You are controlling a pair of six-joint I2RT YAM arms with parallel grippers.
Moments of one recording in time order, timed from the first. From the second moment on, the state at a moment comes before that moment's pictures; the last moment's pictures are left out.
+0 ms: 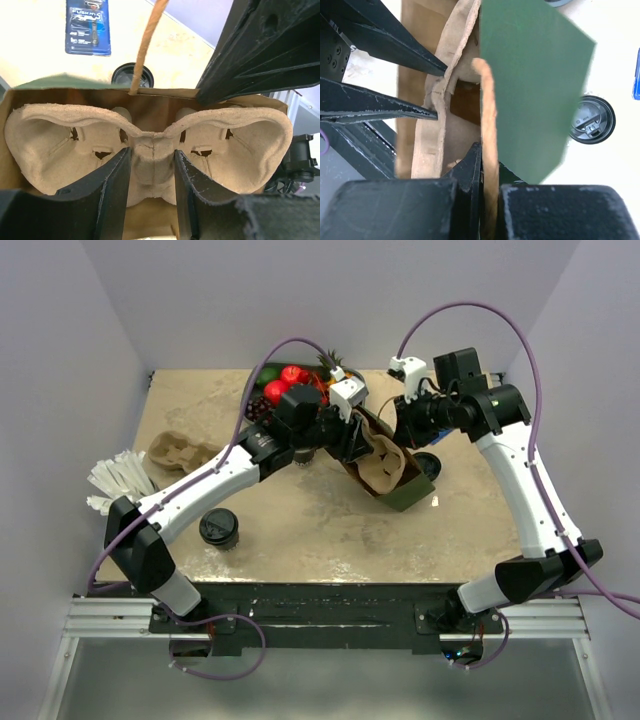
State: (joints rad) left arm -0.76 1.59 1.47 -0.23 0.34 -0.18; right arm 0.34 1.47 1.81 -1.20 -0.33 -0.17
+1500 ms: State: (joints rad) left arm -0.83 1.67 1.46 -0.18 0.20 0.04; right arm 0.34 1.47 1.81 -1.18 -0.28 -0.13
